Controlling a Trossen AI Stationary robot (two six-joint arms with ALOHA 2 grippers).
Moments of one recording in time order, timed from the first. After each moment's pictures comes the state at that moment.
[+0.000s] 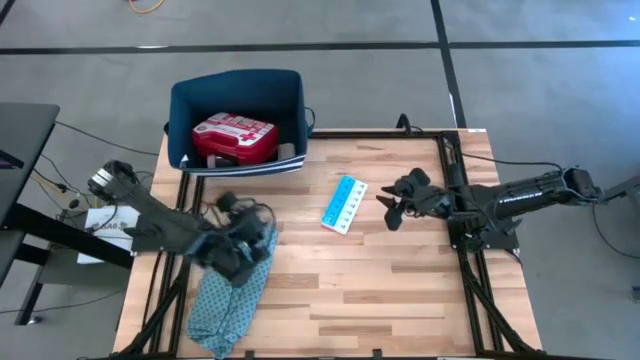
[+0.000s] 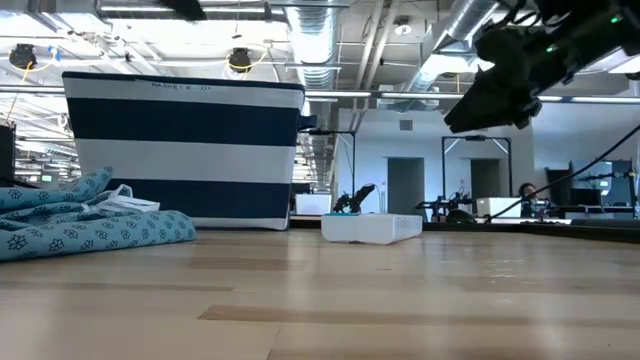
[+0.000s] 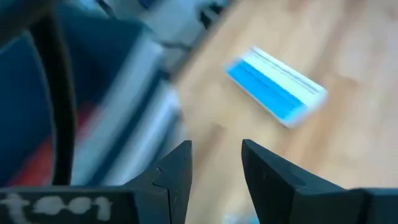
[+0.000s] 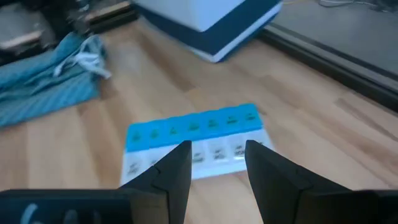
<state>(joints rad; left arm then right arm) -0.57 1.39 1.27 -1.20 -1.03 -0.87 0.08 0.90 0.47 -0.13 0.48 0.40</state>
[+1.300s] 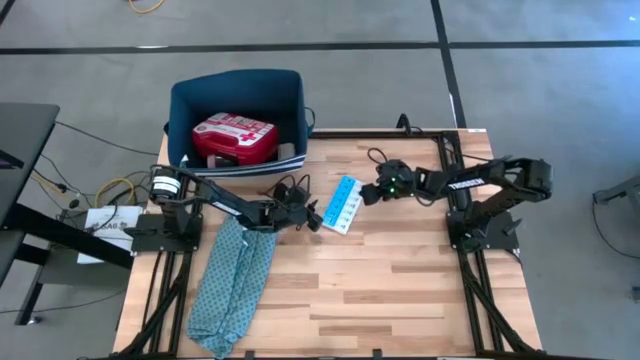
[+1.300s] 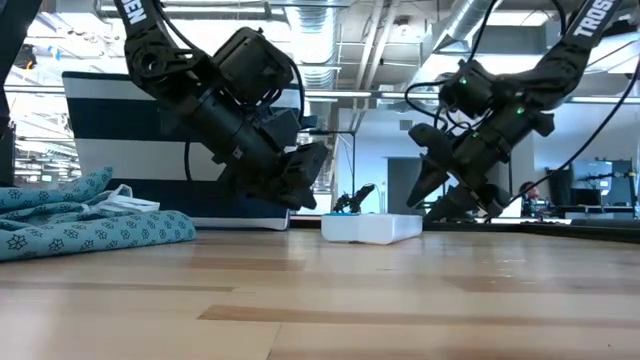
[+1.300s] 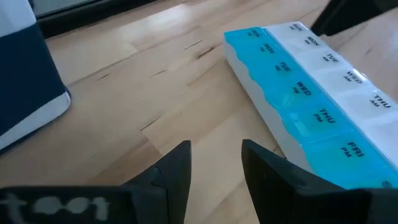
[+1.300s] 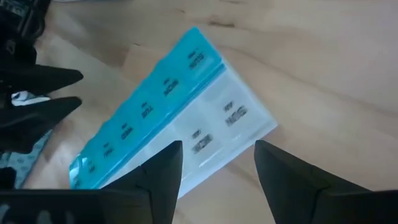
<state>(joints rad) -0.01 1.87 0.79 0.41 -0.67 -0.53 -0.38 1.46 0.47 0.24 -0.08 0.78</state>
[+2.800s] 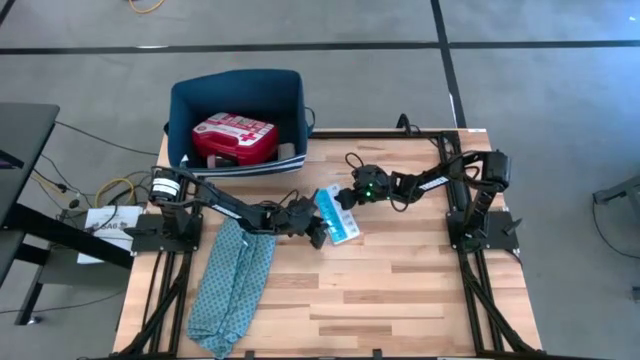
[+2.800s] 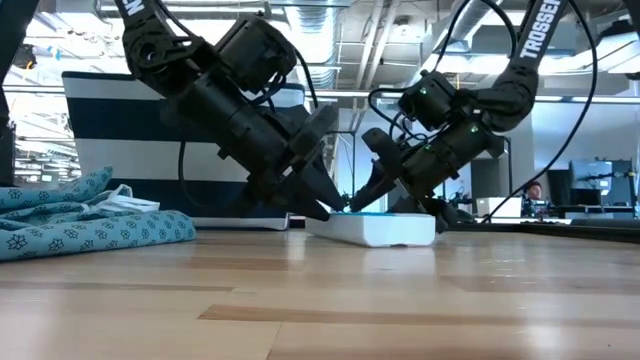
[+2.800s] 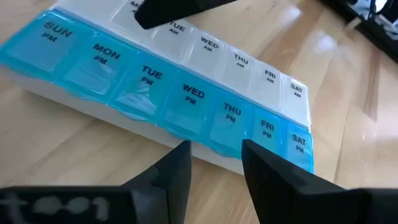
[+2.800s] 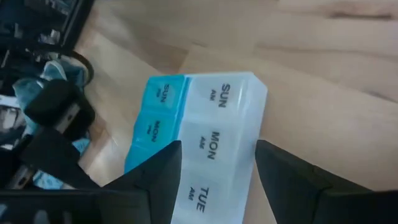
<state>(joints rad) -0.04 1.87 0.82 0.43 -0.28 -0.71 -0.29 1.79 0.64 0.51 -0.11 0.83</state>
